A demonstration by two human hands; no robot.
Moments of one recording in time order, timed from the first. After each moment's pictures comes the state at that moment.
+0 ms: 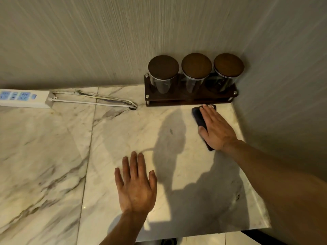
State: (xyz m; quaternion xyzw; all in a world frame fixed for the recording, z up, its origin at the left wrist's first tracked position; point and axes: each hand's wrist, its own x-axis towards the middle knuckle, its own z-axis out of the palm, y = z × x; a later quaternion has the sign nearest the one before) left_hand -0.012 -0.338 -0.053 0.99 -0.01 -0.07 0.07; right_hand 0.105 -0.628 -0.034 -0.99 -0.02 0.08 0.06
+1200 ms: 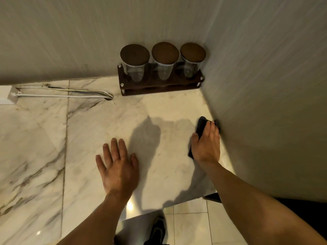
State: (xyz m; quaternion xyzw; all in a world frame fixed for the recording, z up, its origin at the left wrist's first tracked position) left_hand -0.012 -0.334 -0.044 0.99 -0.03 -0.09 0.12; right_hand -0.021 -0.594 -0.042 -0.92 0.35 -0.02 0.18
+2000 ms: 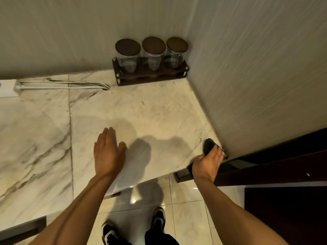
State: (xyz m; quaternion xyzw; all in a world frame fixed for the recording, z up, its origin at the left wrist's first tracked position) left_hand -0.024 -0.287 -0.028 0.95 -0.06 -0.07 0.31; right_hand -0.161 -0.533 -0.048 -0.81 0.51 -0.14 0.27
